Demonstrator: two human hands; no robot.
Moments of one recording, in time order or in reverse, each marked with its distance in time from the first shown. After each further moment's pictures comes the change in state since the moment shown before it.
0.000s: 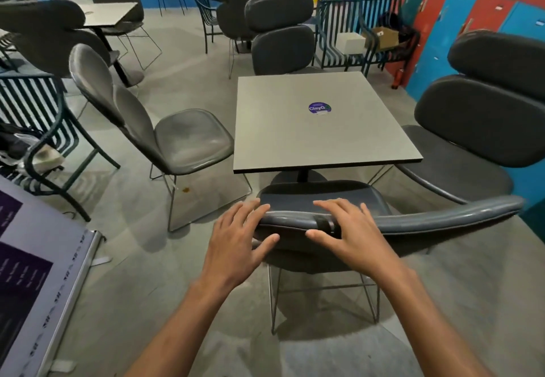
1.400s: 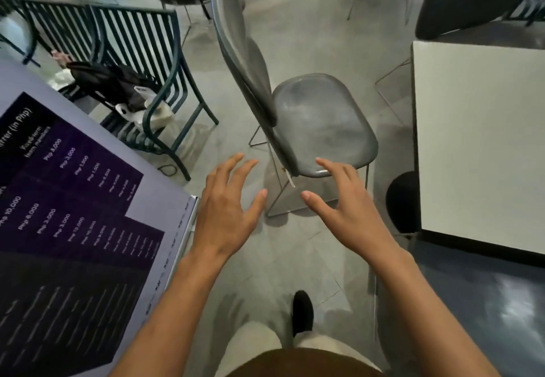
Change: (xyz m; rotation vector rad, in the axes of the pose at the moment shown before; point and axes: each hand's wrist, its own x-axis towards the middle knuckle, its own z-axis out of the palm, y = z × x) left_hand 0.168 -0.502 -0.148 -0.114 0.104 -0.447; right_hand 0.436 -0.356 0.256 0.327 -0.136 -0.173
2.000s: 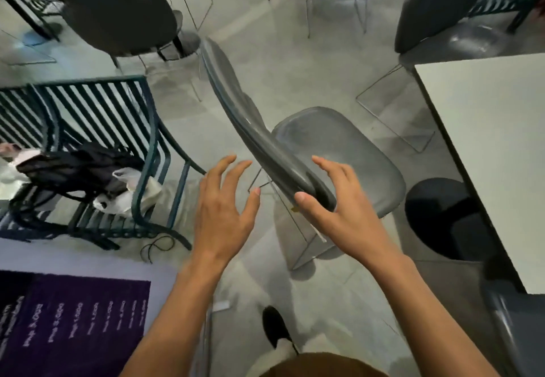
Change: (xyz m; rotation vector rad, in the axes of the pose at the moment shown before) left_hand 0.294 -0.158 -0.044 -0.090 -0.001 0.224; right_hand 0.257 -0.103 0.087 0.070 0.195 0.160
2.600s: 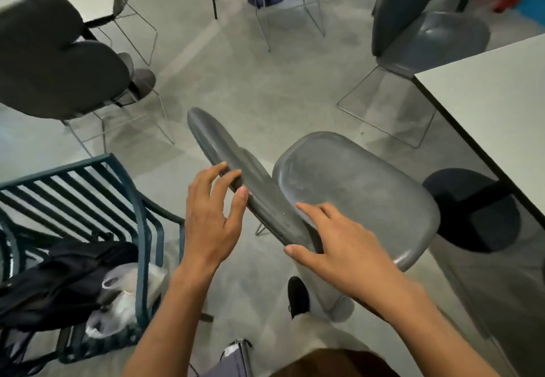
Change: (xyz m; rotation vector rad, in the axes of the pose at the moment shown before) left_hand 0.258 -0.144 0.016 -0.032 -0.089 0.228; right_hand 0.195 -0.063 0.072 -0.338 -0.206 0.250
